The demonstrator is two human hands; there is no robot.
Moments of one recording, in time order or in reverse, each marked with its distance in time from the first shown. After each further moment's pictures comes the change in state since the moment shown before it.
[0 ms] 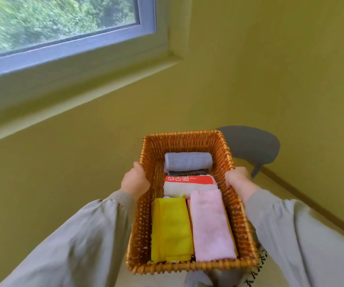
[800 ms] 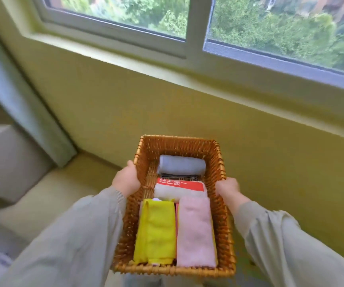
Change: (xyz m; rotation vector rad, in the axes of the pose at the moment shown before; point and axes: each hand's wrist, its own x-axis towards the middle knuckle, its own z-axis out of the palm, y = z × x) left_hand -0.238 -0.189 -0.002 -0.311 0.433 -0.922; right_hand -0.163 -0.112 0.191 -0.504 -0.657 -0.810
